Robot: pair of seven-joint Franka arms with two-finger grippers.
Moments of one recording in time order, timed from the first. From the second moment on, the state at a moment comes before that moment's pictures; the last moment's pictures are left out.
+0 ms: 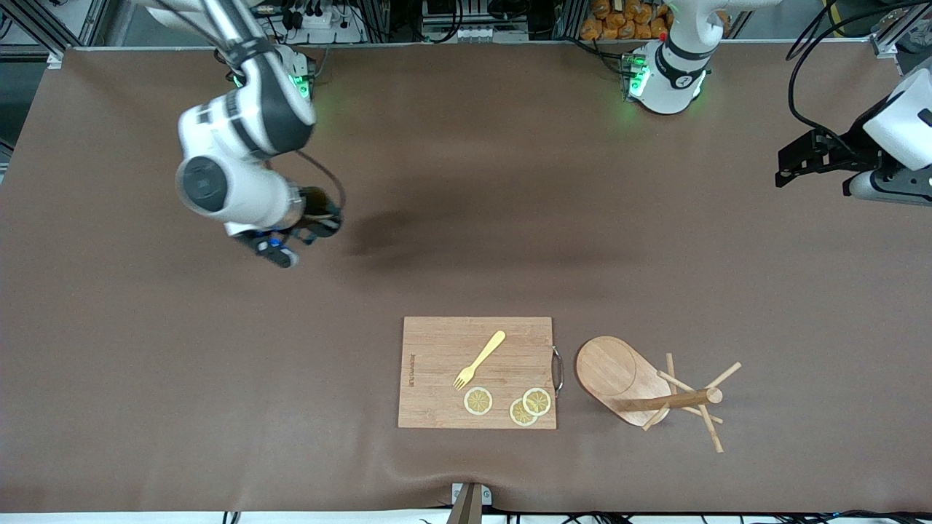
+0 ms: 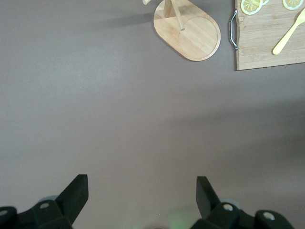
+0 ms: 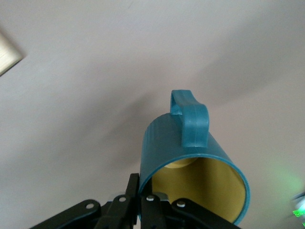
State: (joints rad) left arm -0.05 0.01 -0.04 -1.52 -0.03 1.50 0.05; right arm 0.50 0.18 -0.04 -2.00 0.28 1.97 0.94
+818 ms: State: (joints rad) left arm -0.05 0.01 -0.04 -1.52 -0.03 1.50 0.05; right arm 0.89 0.58 -0.04 -1.65 0.39 2.28 1.92
